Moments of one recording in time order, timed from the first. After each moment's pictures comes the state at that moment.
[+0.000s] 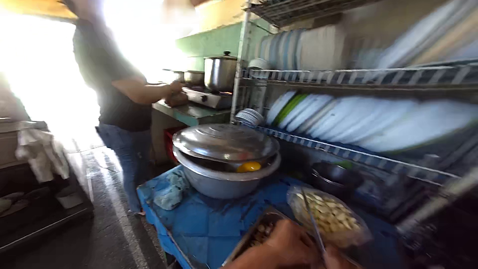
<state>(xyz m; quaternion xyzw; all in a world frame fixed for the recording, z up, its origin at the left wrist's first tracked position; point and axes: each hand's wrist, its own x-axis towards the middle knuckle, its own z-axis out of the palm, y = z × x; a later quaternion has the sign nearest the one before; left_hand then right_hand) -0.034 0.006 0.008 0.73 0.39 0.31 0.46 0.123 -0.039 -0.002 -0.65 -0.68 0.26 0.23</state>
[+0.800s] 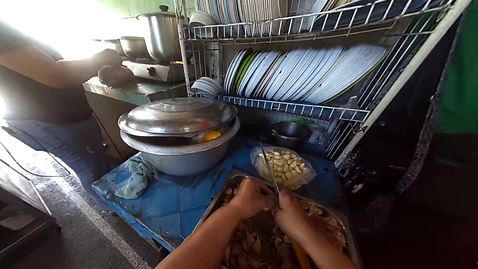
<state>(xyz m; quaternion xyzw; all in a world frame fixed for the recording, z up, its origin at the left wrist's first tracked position) -0.028 0.001 0.015 0.68 0.45 0.27 0.51 0.105 -0.039 0.027 -0.72 -0.62 0.28 0.13</state>
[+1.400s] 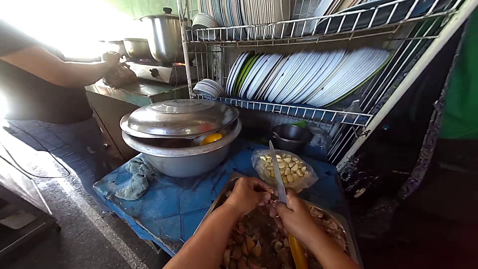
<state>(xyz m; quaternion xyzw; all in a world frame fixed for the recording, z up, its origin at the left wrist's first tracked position) -0.035 0.011 0.015 0.61 0.45 0.33 0.56 0.121 -0.035 0.014 -0.63 -0.56 0.43 0.32</state>
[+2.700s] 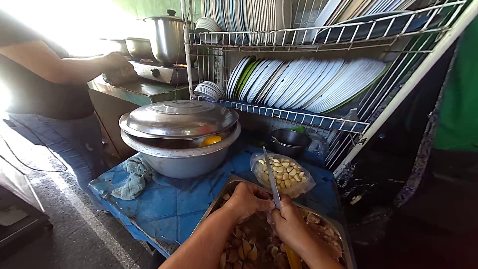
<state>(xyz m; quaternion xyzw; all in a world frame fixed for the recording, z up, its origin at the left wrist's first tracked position) -0.032 0.013 0.009 0.59 0.43 0.32 0.60 0.119 -0.034 0.004 -0.64 -0.62 0.36 0.28</state>
